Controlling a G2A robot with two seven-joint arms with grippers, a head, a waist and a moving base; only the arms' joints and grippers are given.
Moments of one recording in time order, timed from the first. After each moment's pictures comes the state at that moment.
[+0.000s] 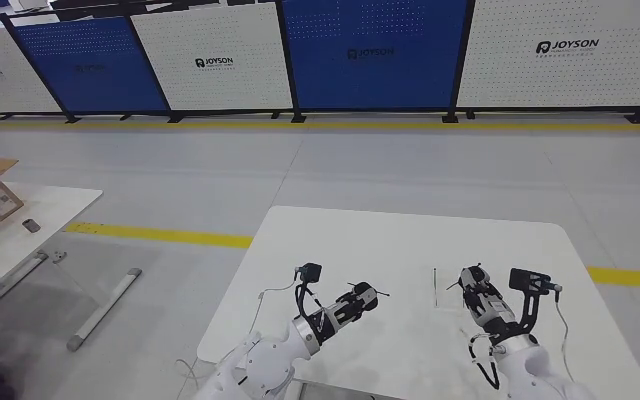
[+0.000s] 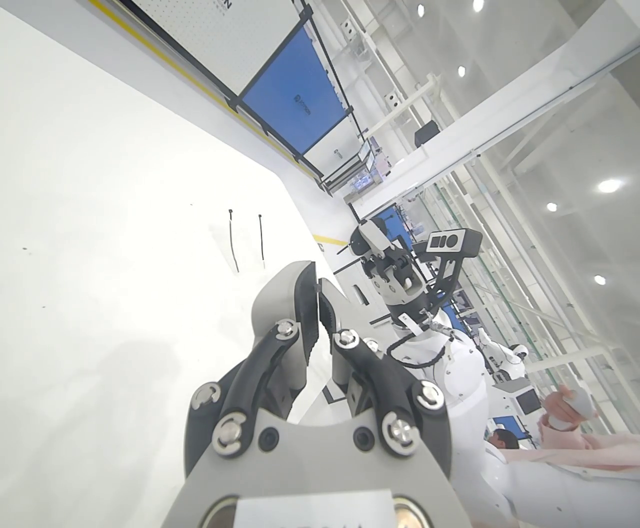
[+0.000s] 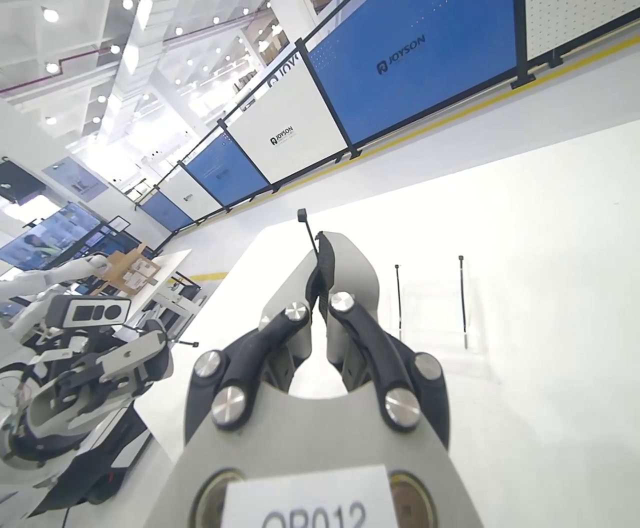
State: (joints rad) left arm 1.58 -1.19 -1.17 -1.79 0.18 -0.20 -0.28; right arm -1.58 -1.15 1.28 -1.92 -0.66 0.10 0.18
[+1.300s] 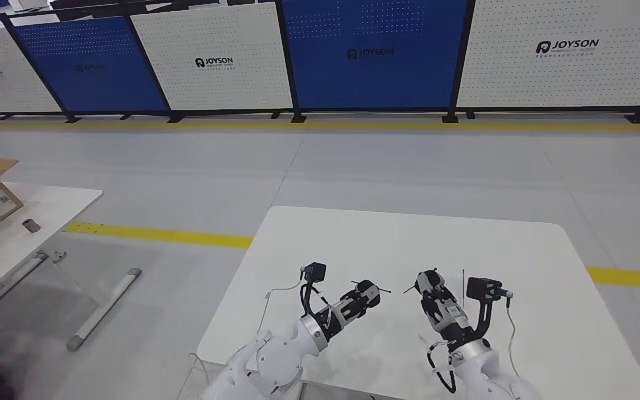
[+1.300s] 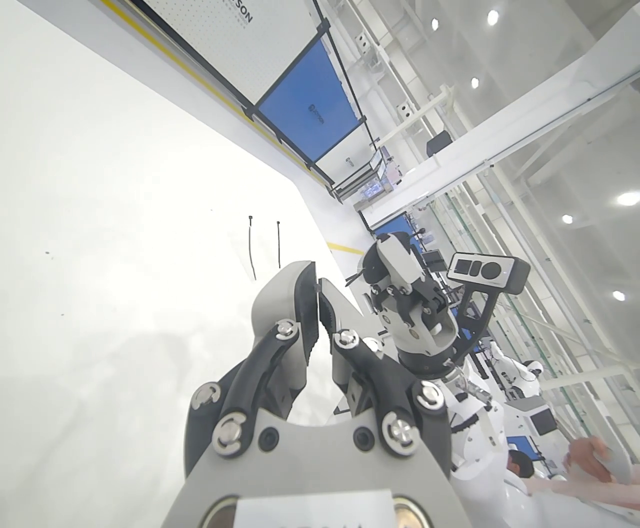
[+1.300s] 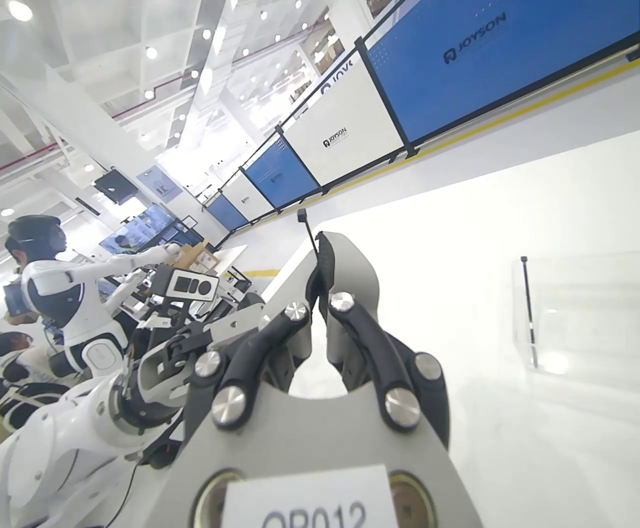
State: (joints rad) left arm 1.52 -1.20 -1.11 -1.72 0.20 -0.18 -0.21; right arm -1.52 -1.19 1.09 -1.81 -0.62 -0.01 0.01
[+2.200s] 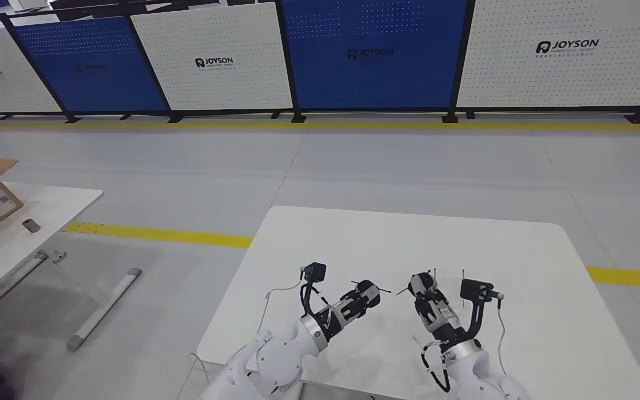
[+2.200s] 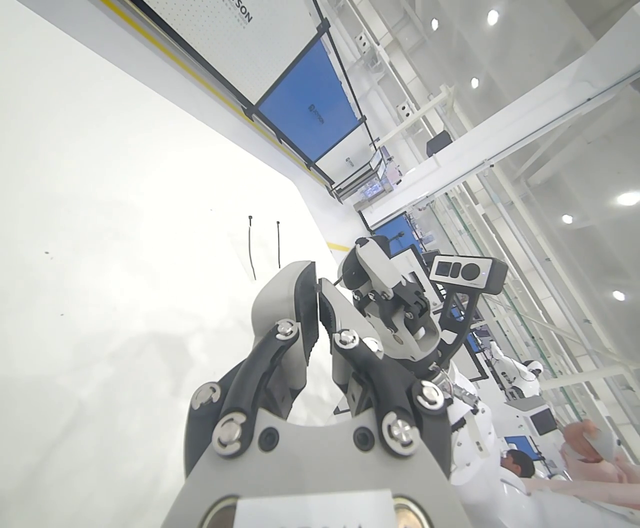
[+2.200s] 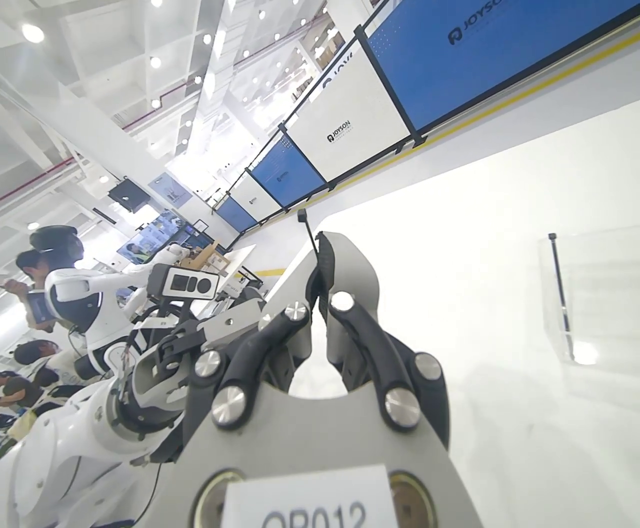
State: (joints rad) left arm 1.52 -1.20 -1.11 -1.72 0.20 -0.18 -0.21; right arm -1.50 -1.21 1.05 -1.75 -0.56 -0.02 -0.03
